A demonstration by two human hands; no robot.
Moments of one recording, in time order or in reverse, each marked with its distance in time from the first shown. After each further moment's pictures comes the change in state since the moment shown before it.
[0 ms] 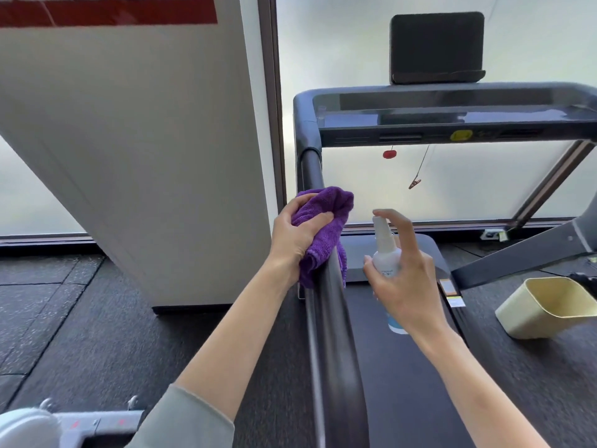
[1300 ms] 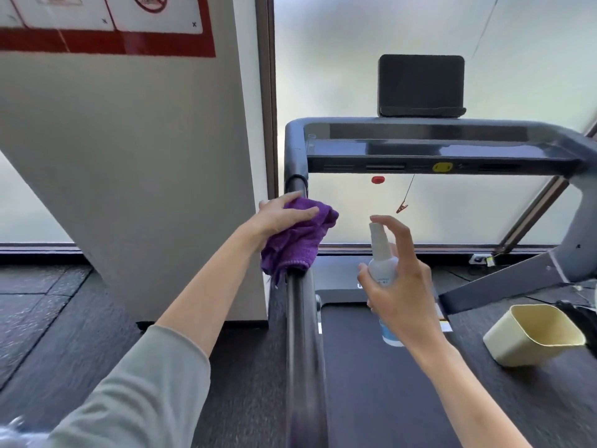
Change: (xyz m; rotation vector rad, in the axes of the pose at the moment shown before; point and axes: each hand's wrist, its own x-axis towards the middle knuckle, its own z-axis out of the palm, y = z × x) left_hand 0.061 0.050 0.000 0.547 -0.222 -0.190; right_hand 0.024 -0.018 -0.037 0.027 -0.027 -0.001
